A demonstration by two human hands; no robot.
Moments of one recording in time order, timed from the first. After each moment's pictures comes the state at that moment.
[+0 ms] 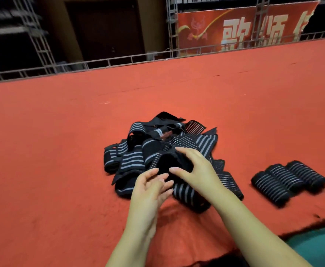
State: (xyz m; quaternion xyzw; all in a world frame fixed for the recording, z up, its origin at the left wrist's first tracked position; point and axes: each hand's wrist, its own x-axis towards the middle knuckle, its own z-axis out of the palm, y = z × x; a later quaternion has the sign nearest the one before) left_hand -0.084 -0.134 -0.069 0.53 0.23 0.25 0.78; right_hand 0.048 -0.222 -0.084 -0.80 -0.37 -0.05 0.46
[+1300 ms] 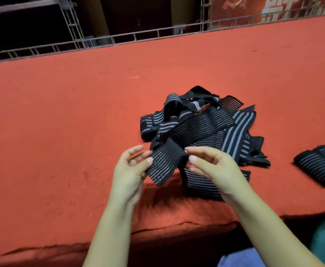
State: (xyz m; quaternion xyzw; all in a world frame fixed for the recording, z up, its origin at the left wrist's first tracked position) left_hand -0.168 -0.050 -0.076 0.51 0.26 0.33 0.75; right_hand -0.061 -0.200 -0.075 -0.60 -0.27 0.24 0.72
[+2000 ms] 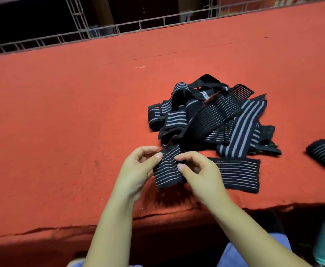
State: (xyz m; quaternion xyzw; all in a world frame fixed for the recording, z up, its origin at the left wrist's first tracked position) left_hand -0.194 -0.046 -0.085 0.58 0.27 0.25 0.72; right_hand -0.107 -0.171 -0.116 -0.68 -0.33 0.10 0.64
